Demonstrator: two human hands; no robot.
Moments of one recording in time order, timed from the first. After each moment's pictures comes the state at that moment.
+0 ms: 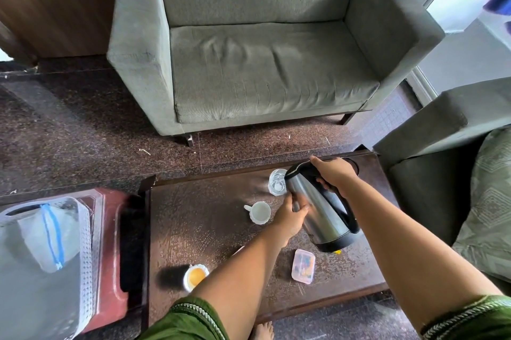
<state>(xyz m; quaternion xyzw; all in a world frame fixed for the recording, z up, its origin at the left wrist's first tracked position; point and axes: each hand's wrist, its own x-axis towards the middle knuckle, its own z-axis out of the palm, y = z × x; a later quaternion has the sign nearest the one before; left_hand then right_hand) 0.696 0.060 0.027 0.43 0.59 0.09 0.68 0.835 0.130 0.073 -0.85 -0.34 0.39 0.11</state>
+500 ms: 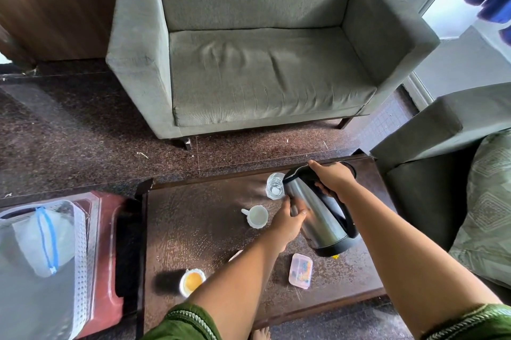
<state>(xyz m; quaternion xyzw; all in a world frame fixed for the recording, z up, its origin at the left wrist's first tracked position) 0.699 0.059 0.023 0.44 0.59 0.09 0.67 0.837 0.127 0.078 -0.85 -0.34 0.40 0.11</state>
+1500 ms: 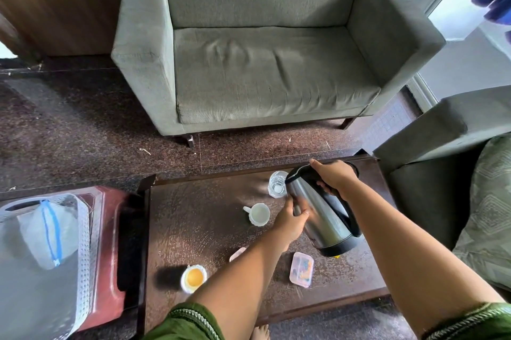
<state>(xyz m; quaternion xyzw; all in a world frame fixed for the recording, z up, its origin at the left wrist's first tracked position) 0.700 0.054 0.014 0.43 0.58 0.11 0.68 0.834 0.129 0.077 -0.84 -0.35 0.40 0.11</state>
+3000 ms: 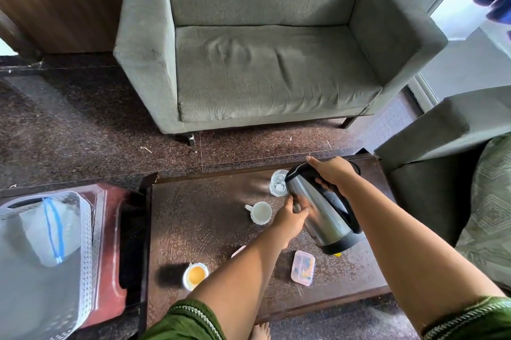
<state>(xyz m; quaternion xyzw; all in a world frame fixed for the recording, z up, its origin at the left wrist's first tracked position) 0.694 0.058 0.008 0.42 0.59 0.11 0.68 0.829 0.136 0.076 -0.84 -0.38 0.39 0.06</state>
